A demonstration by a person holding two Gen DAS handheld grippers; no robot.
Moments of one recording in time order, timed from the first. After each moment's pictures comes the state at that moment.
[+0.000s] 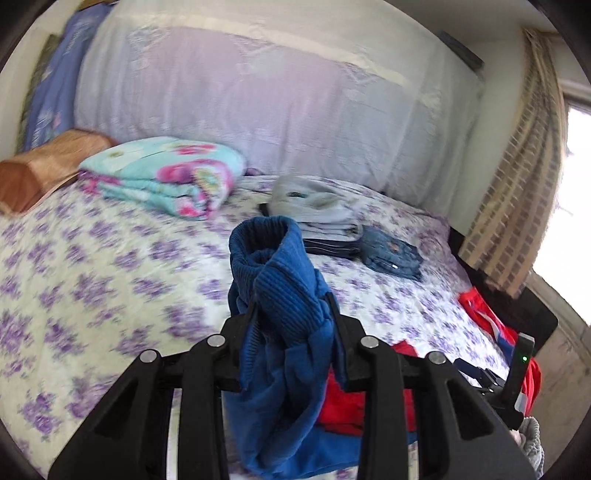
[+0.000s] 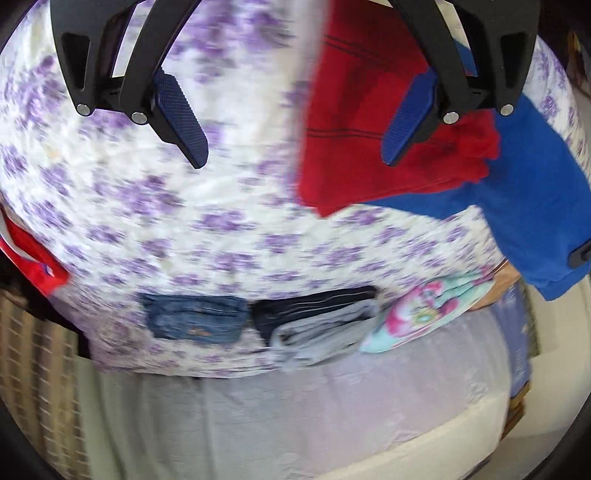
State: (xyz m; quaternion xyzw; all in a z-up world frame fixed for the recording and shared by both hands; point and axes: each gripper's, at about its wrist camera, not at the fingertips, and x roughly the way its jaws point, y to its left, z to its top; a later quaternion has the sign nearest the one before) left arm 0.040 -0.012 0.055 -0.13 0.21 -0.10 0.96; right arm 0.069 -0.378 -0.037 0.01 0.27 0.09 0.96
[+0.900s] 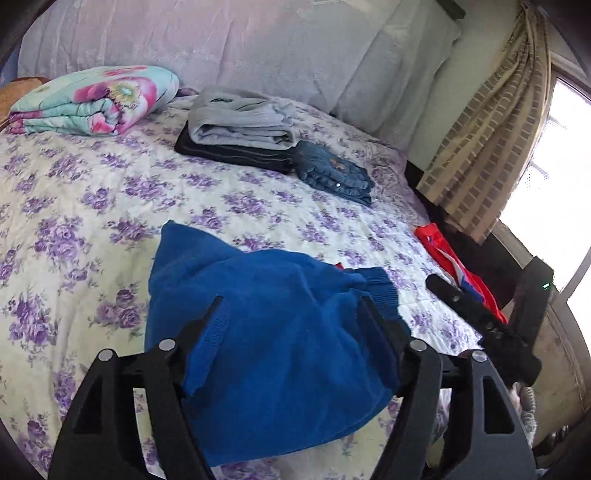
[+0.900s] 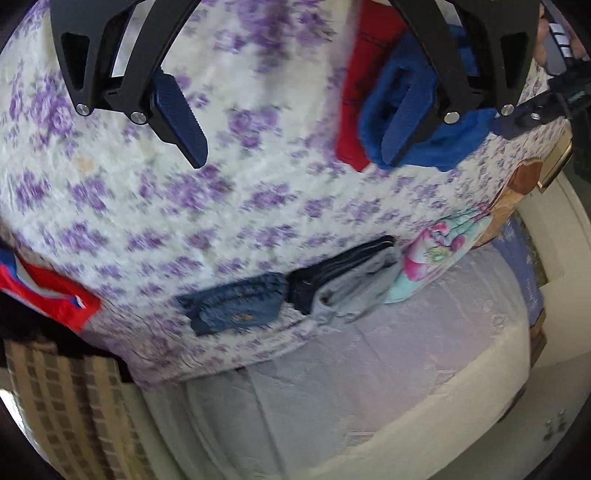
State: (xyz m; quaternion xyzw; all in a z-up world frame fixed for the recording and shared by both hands) left arm 0.069 -0.104 -0.013 -0.14 0.33 -0.19 0.91; right arm 0.059 -0.422 -0.010 0.10 0.22 0.11 0.96
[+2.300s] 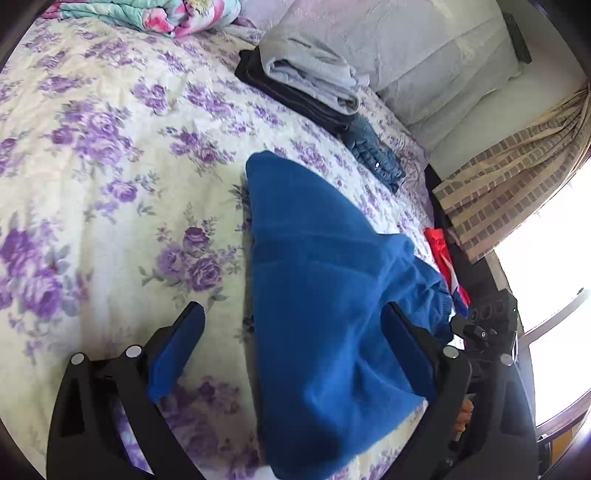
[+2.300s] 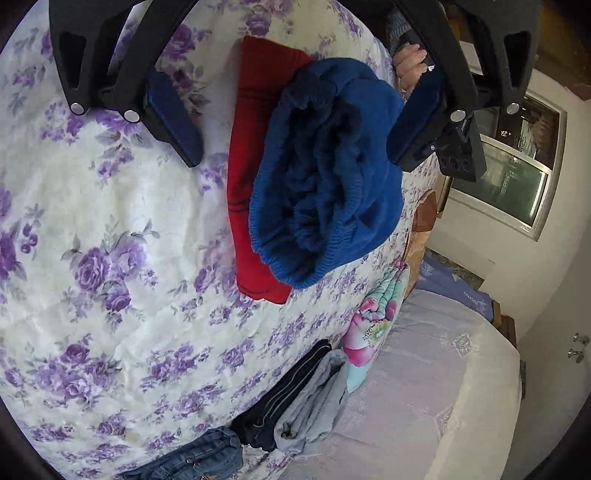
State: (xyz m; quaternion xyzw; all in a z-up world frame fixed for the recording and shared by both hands) left arm 0.114 -0.025 -0.079 -0.26 0.43 -0.21 0.84; right arm 0.098 -0.408 -0.077 0.28 0.44 0.30 0.80
